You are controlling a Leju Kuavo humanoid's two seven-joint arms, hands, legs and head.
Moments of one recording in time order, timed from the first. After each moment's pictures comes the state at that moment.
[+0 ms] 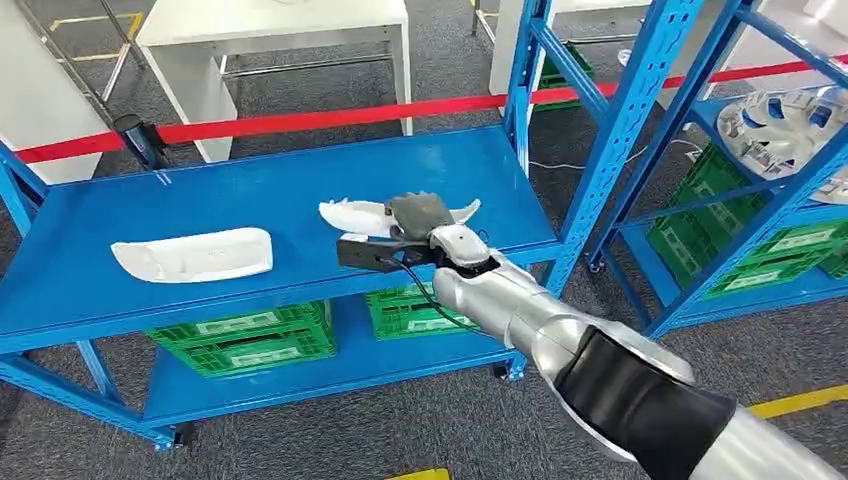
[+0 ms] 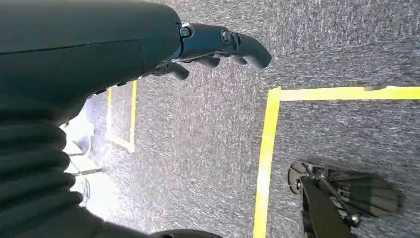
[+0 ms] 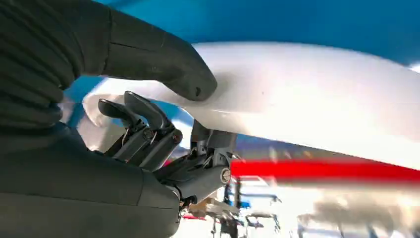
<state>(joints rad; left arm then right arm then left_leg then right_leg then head) -0.07 -0.16 1.06 -0.17 -1.07 0.01 0.05 -0.88 0.02 0.83 -0.37 0.71 -0.21 -0.04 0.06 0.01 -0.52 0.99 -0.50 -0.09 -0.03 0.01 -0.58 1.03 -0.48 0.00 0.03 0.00</state>
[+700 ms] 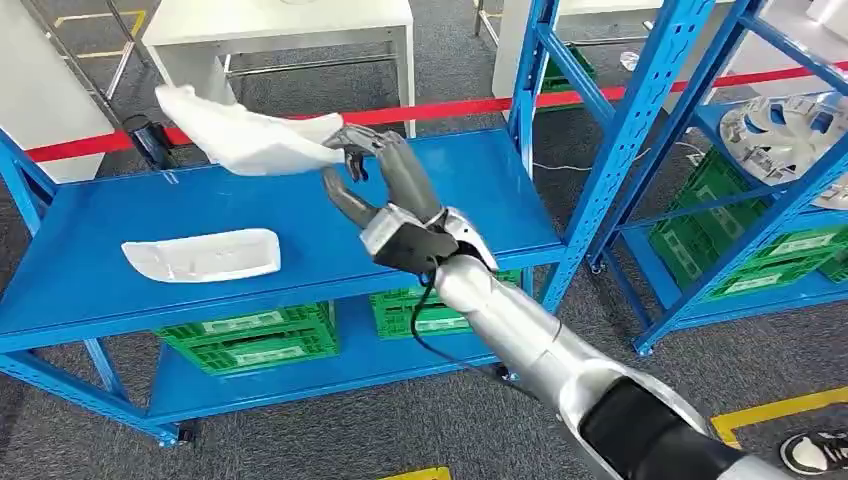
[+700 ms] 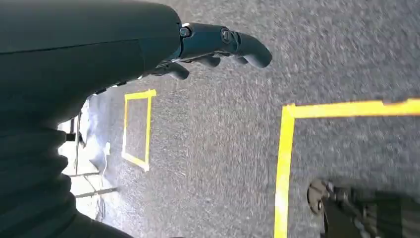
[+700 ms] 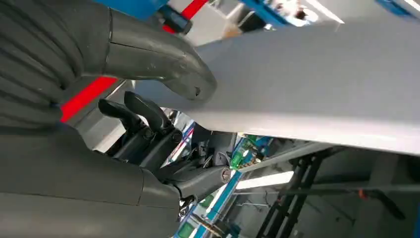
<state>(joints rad) -0.07 -0.17 1.06 -0.17 -1.16 0.02 0.12 -0.63 -0.01 0.57 -1.10 0.23 -0.25 -0.63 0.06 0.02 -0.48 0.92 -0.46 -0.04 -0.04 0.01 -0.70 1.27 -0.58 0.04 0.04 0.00</state>
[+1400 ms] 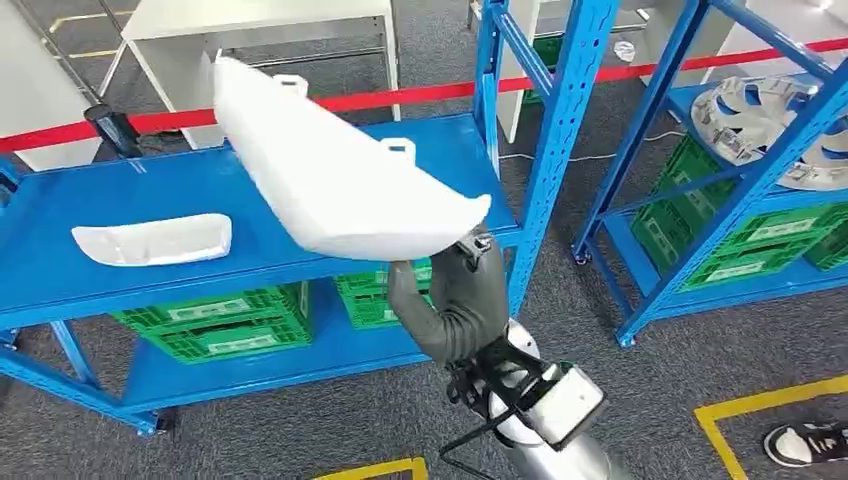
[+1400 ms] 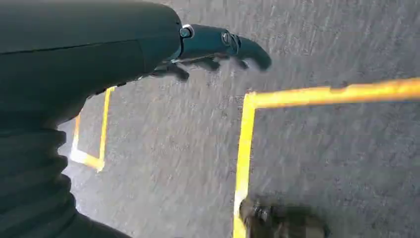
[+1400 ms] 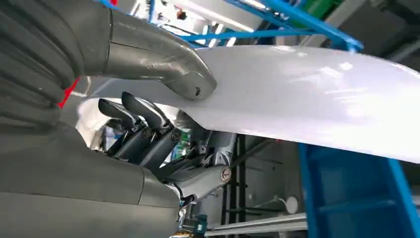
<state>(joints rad) -0.11 -0.11 1.06 -0.19 -1.15 0.02 -0.02 -0.19 0.04 0.53 -1.70 0.14 -0.19 -0.70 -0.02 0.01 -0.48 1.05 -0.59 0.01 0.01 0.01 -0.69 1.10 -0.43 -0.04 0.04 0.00</state>
